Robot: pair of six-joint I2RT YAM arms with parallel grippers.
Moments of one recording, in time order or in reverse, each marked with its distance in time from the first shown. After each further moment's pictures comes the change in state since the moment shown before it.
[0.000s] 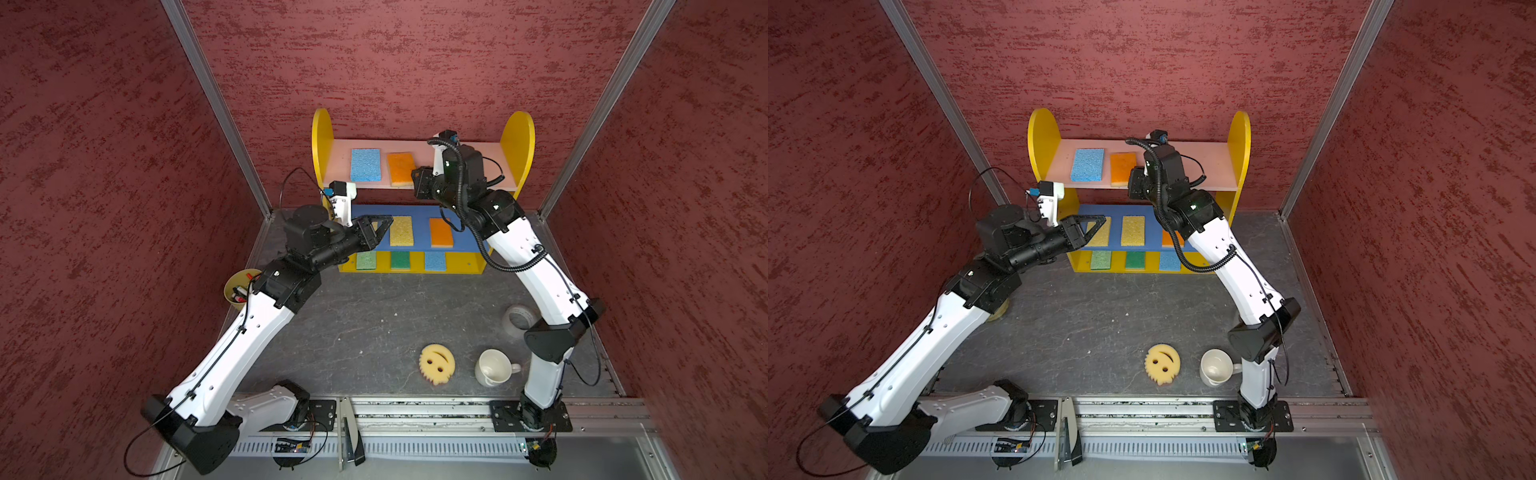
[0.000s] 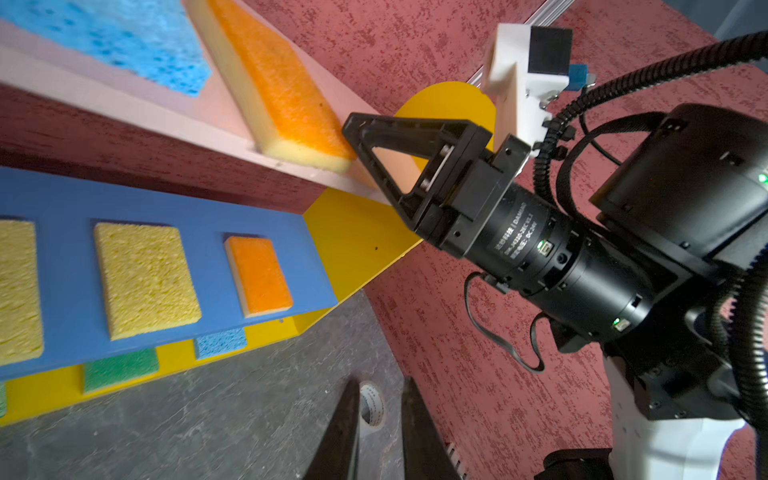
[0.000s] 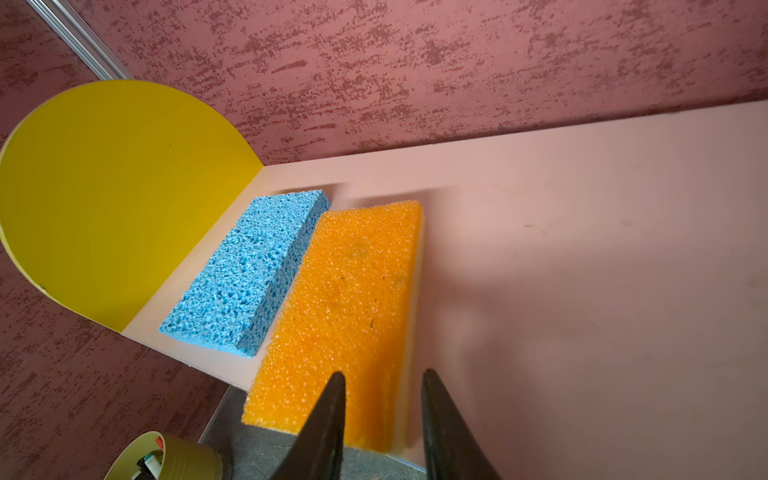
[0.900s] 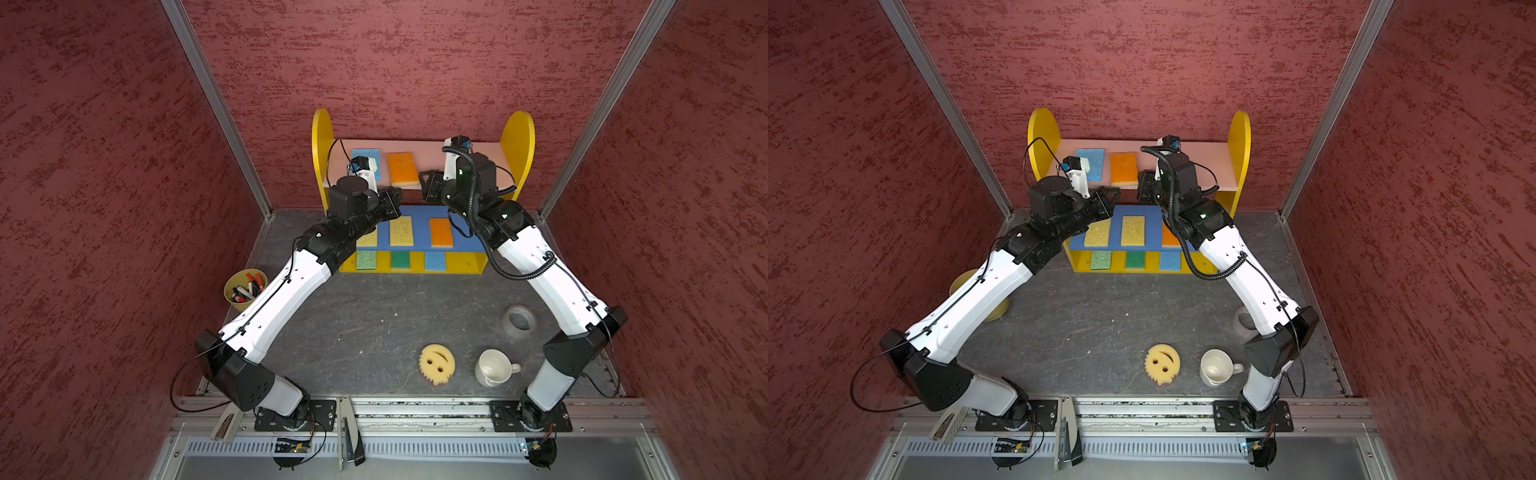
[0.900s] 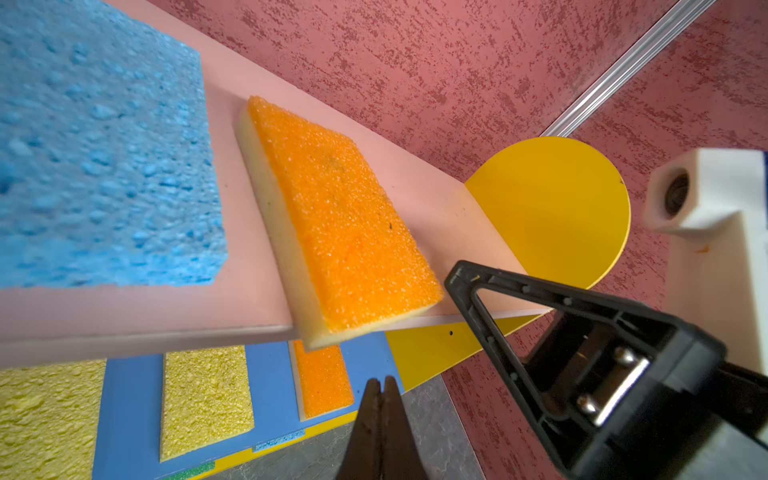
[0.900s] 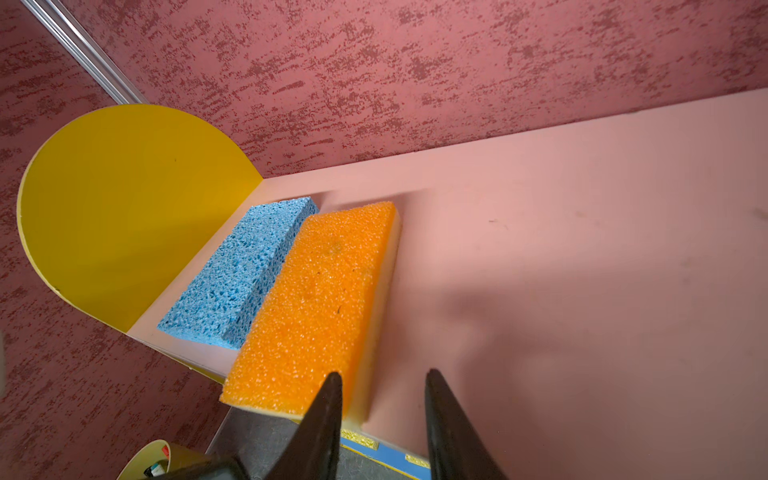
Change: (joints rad) left arm -0.038 0.312 0.250 0.011 -0.301 0.103; right arm -0.040 -0.137 -0.272 0.184 -0.051 0.017
